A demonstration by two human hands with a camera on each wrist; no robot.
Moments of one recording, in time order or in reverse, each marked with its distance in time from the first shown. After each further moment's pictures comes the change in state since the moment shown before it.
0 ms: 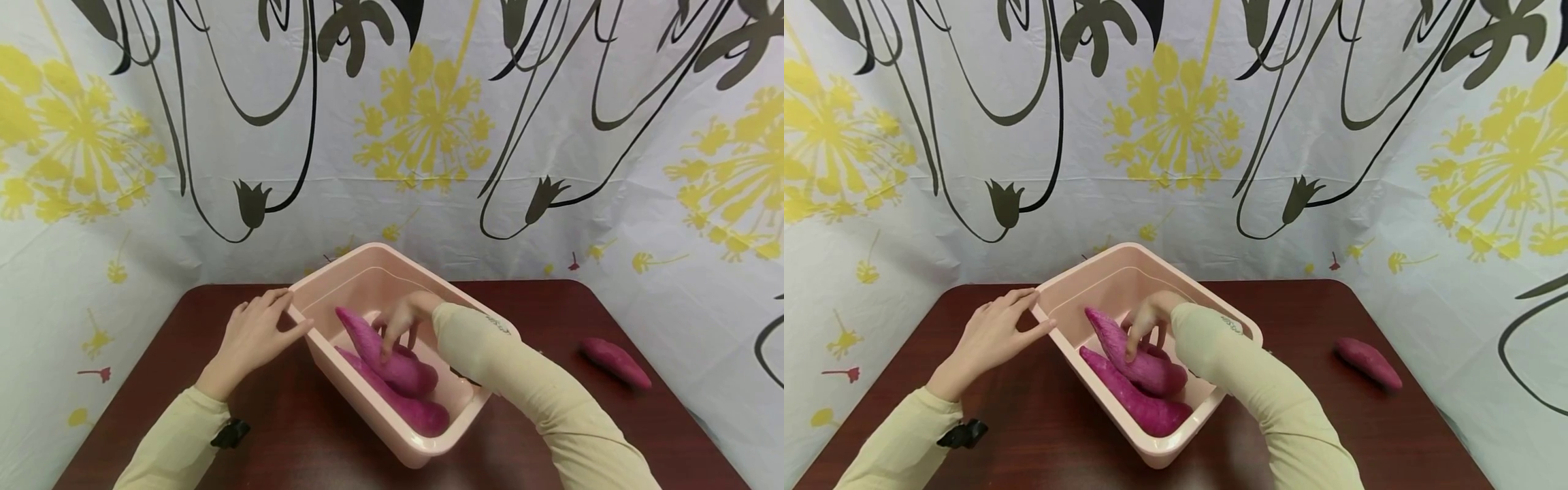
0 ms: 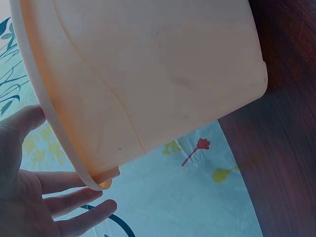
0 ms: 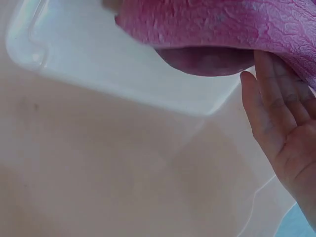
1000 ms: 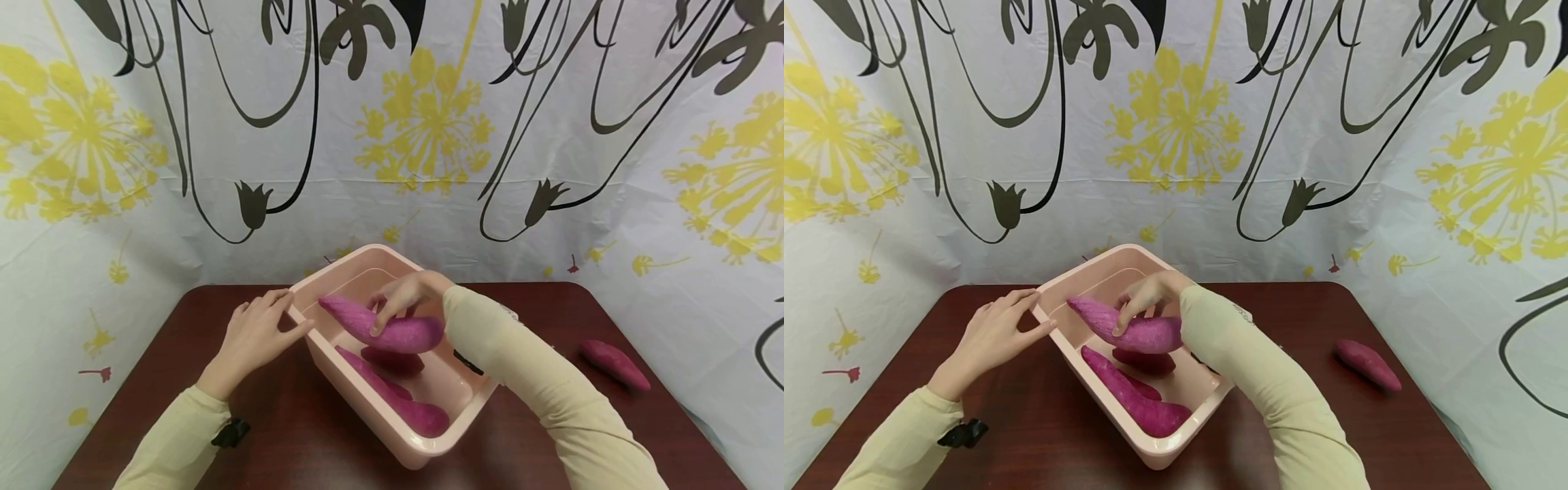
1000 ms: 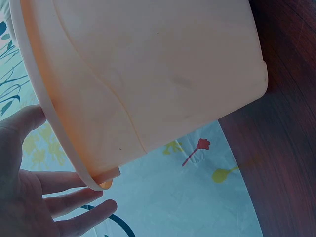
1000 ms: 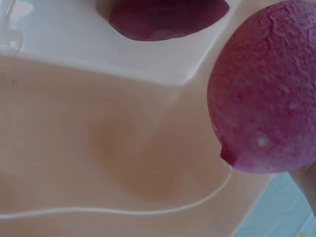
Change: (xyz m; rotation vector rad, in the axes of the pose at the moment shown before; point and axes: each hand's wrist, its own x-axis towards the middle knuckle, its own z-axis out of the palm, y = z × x) left_hand 0.000 -0.001 -0.001 -0.002 0.009 0.015; right_hand -0.029 -0.013 -0.026 -0.018 0.104 -0.128
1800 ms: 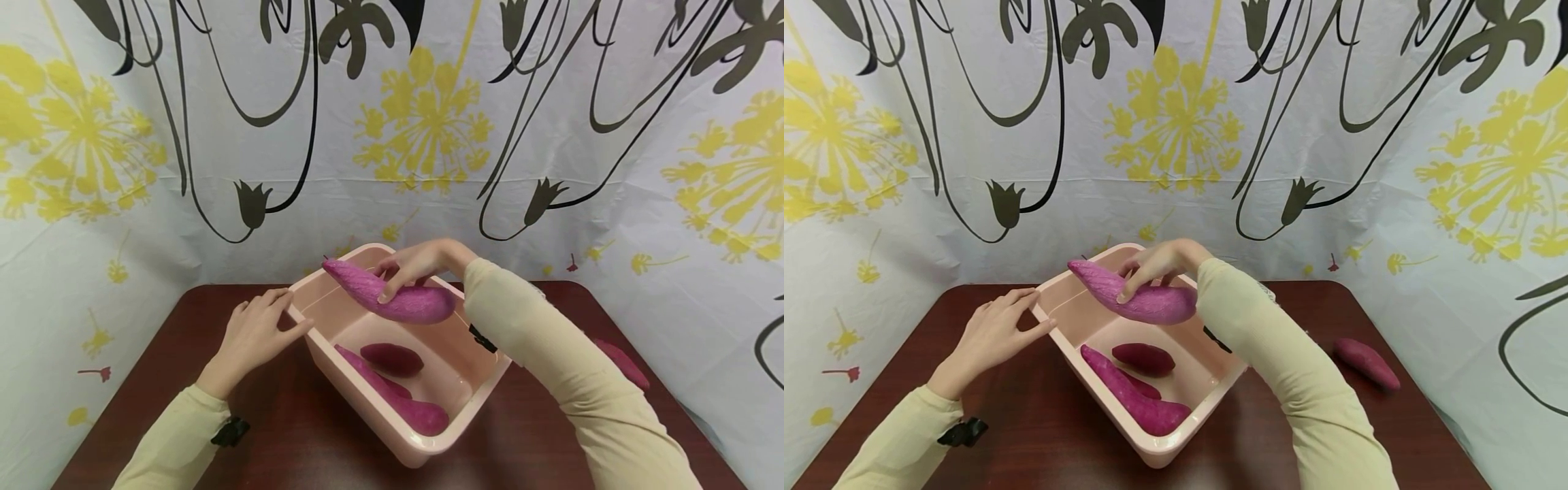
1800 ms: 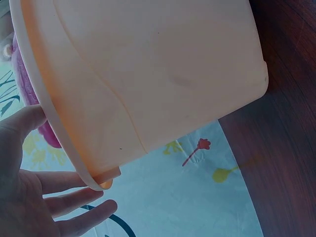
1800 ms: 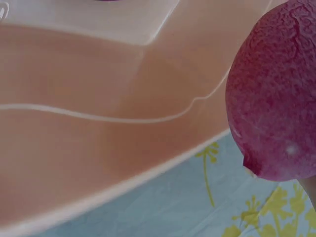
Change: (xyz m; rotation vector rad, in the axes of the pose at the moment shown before) left_hand 0.000 0.000 -0.001 0.010 -0.006 0.000; right_hand -0.044 -0.019 -0.032 0.047 0.028 -0.058
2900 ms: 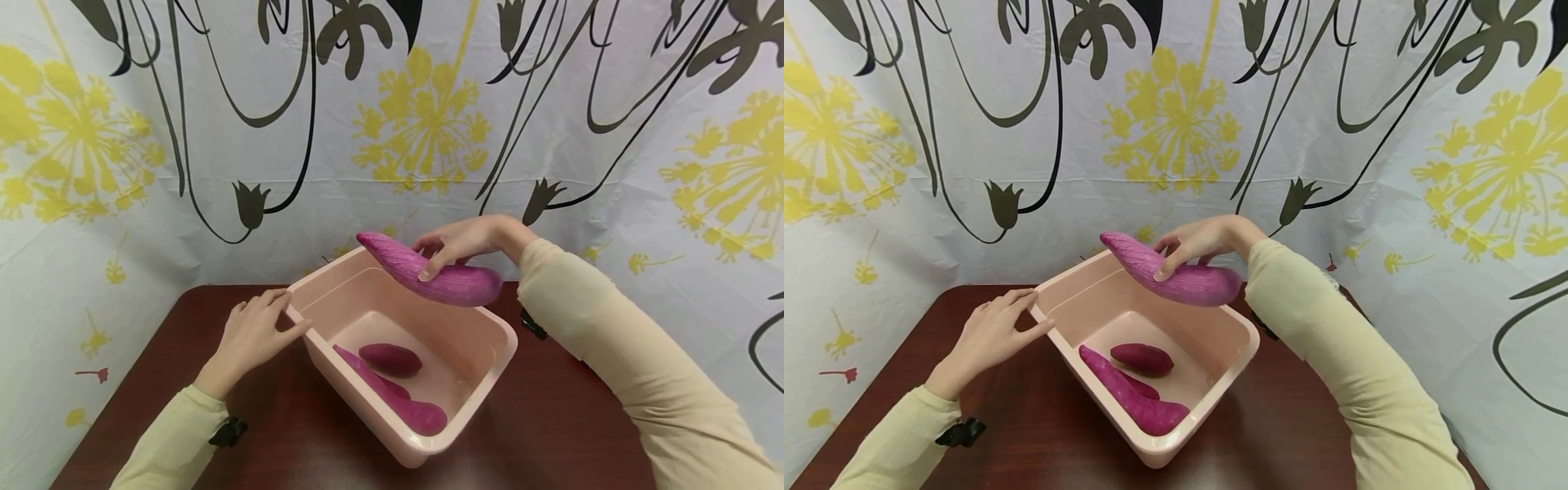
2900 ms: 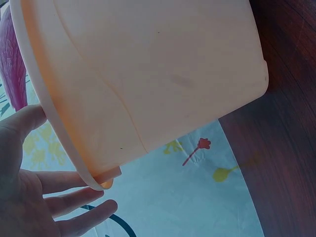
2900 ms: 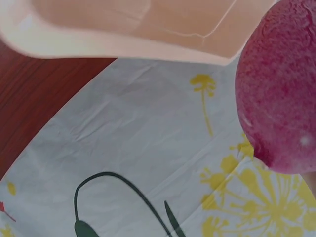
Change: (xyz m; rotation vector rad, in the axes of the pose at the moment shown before) left_hand 0.001 -0.001 0.000 0.003 -0.009 0.003; right_hand -0.070 0.008 -0.023 -0.078 0.108 0.011
